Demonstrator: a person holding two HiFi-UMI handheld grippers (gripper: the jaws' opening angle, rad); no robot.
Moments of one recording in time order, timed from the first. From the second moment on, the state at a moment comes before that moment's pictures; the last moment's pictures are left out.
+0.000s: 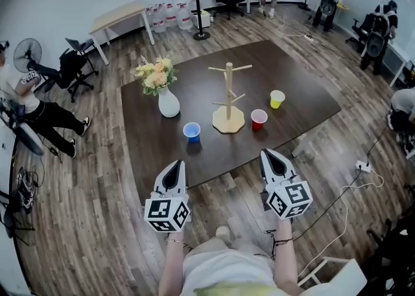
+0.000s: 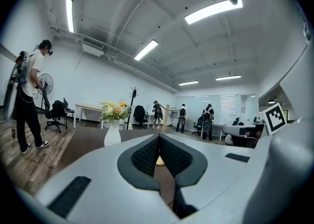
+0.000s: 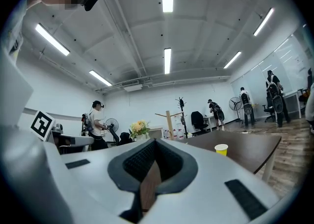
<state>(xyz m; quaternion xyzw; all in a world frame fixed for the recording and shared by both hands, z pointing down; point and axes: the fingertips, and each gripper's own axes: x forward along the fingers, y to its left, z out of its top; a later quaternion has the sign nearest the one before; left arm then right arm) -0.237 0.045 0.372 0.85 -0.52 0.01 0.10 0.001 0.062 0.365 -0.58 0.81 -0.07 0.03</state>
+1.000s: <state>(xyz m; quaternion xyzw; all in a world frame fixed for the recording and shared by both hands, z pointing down) -0.251 -0.059 0.447 0.78 -0.59 0.04 0.19 -0.064 -0.080 0.443 -0.46 0.88 -0.12 -0.05</state>
